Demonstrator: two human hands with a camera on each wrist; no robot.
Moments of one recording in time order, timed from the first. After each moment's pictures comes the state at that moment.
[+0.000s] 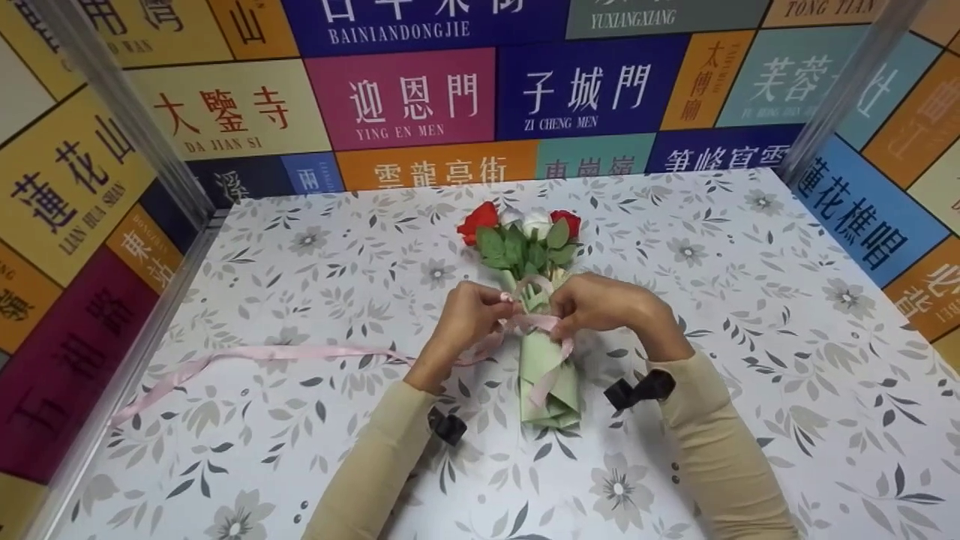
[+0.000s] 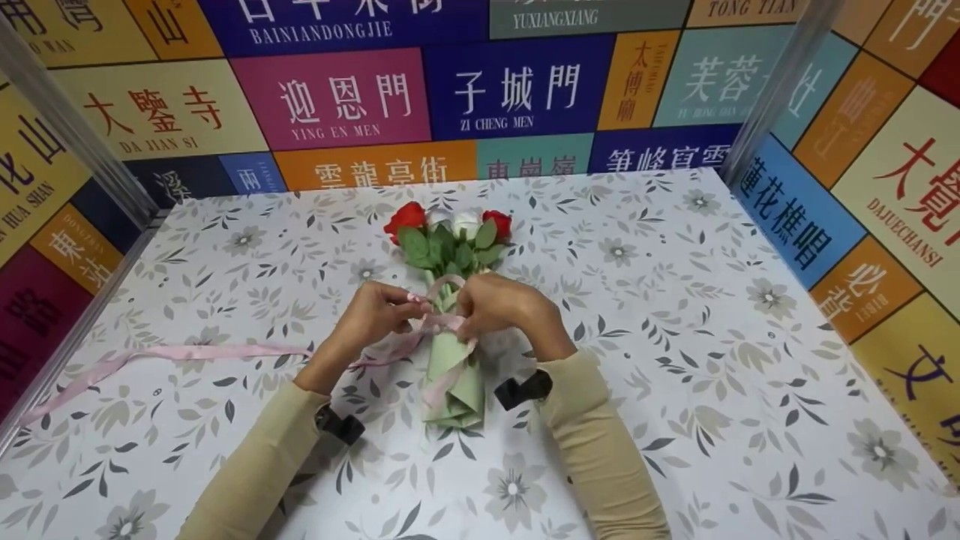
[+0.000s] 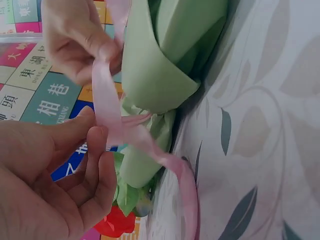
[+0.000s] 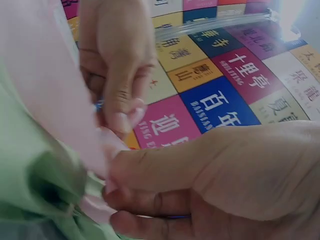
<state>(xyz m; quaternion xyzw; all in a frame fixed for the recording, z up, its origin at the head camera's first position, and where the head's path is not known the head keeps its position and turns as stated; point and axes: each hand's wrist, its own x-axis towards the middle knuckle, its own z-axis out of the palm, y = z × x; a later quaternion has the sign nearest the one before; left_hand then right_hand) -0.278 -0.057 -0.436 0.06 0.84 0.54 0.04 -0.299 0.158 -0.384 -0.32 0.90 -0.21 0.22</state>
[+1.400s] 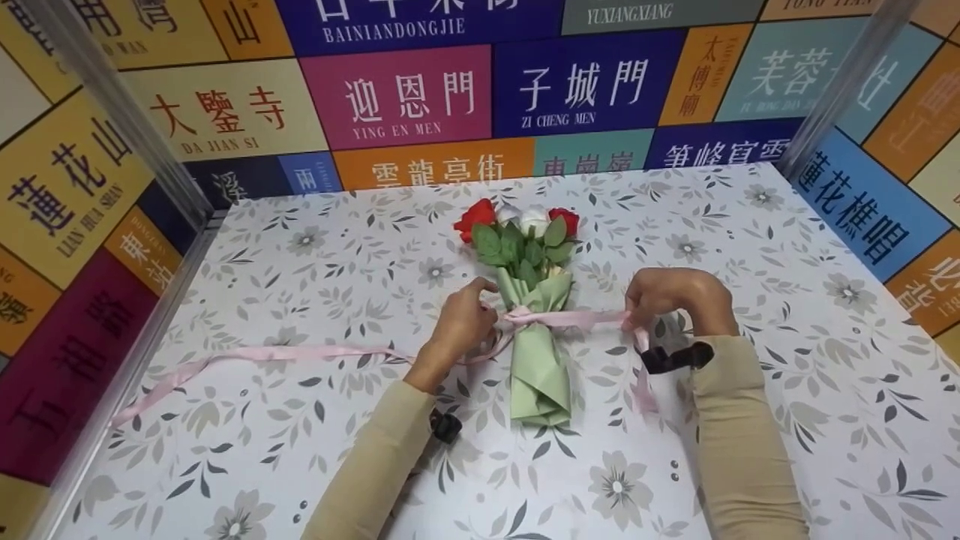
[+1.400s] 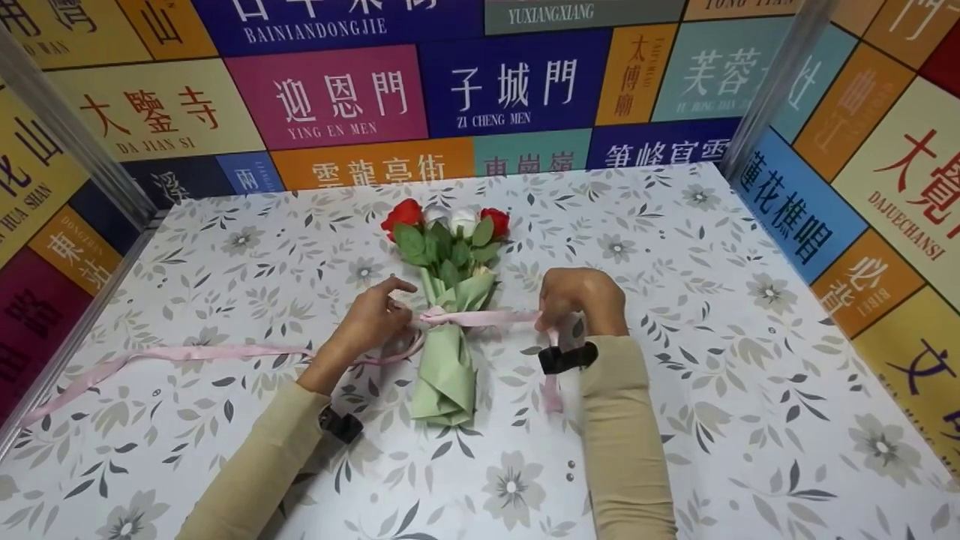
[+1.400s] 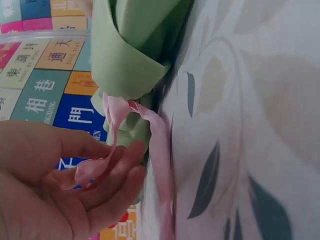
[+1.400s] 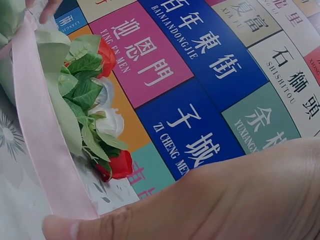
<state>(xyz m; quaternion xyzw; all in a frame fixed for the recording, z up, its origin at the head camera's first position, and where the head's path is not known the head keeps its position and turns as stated) -0.280 -0.059 -0.447 0.07 0.91 0.40 0.02 -0.327 0.246 -0.397 -0.18 0.93 -0.12 0.30</state>
